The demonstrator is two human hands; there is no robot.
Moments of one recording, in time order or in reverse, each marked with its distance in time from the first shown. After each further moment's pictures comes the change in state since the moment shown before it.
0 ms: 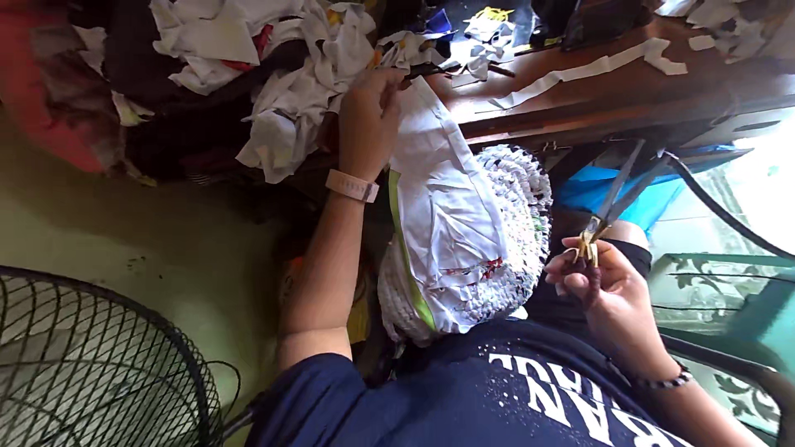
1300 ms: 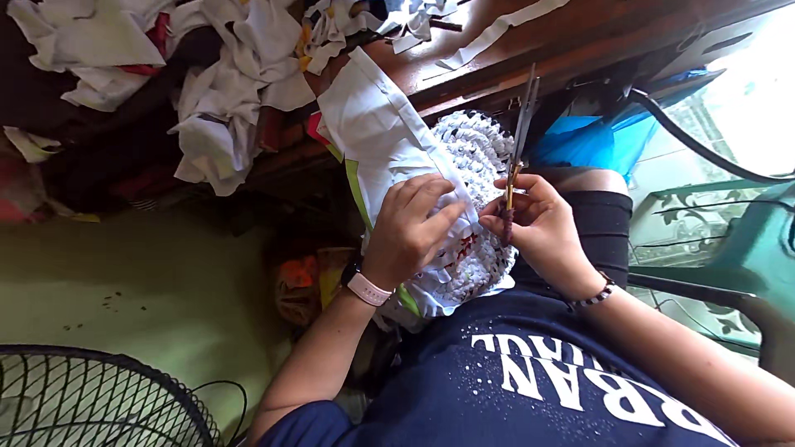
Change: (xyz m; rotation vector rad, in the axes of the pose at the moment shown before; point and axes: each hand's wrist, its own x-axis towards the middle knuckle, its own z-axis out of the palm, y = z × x) left_hand -0.135 0.041 0.067 0.060 -0.180 0.596; right_hand 0.037 -0.007 0.045 -0.065 0.000 0.022
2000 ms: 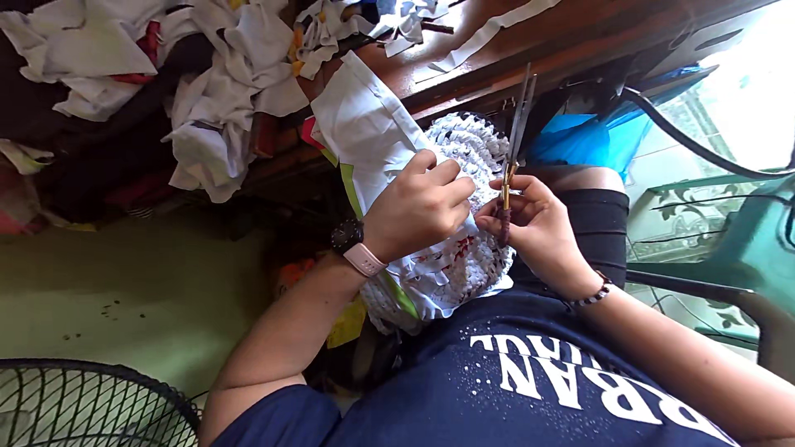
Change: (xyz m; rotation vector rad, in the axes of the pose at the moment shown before) left_hand 0.057 -0.012 -0.016 0.206 -0.270 0.398; right_hand 0.000 -0.001 0.000 0.031 0.011 0.026
